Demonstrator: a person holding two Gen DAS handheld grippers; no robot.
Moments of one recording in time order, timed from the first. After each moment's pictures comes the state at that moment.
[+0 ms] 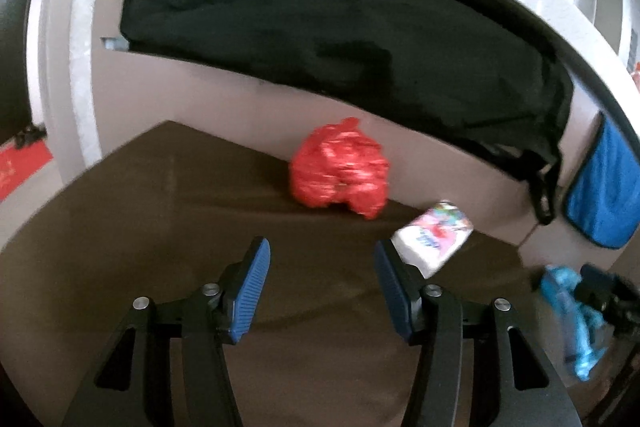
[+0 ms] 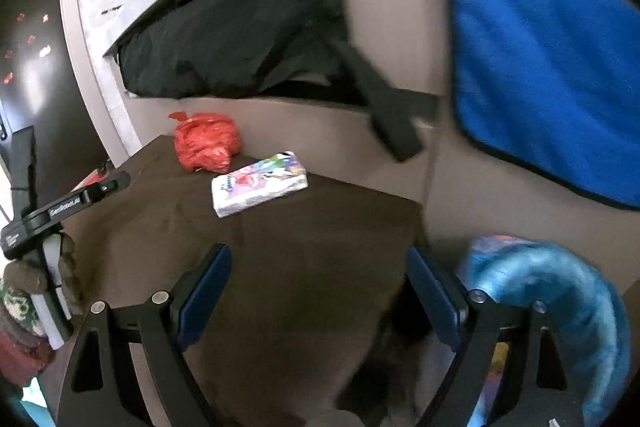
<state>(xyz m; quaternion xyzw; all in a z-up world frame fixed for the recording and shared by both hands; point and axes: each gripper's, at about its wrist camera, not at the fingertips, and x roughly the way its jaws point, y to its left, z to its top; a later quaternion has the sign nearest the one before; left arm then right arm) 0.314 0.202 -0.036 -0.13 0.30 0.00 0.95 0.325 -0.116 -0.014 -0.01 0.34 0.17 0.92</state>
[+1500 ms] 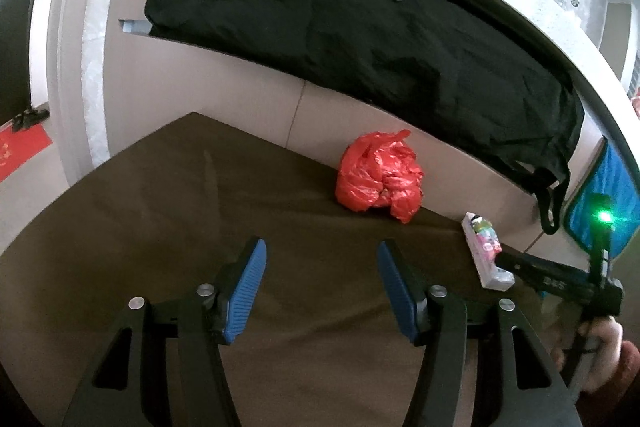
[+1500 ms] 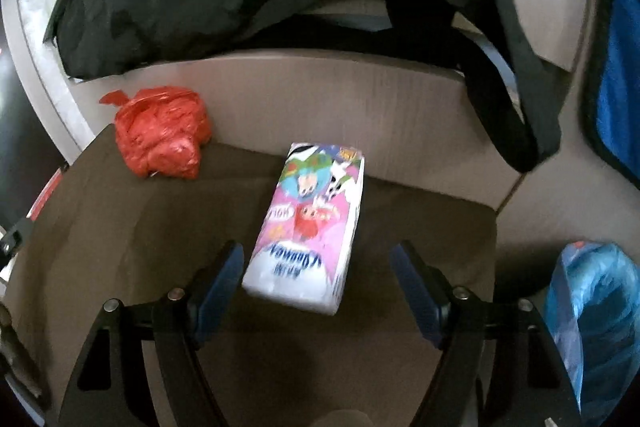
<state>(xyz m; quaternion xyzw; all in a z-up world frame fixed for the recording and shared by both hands) 0.305 0.253 -0.049 -0.17 0.30 -0.02 0.94 0.393 -0.054 -0.069 0.00 0.42 0.09 0.90</state>
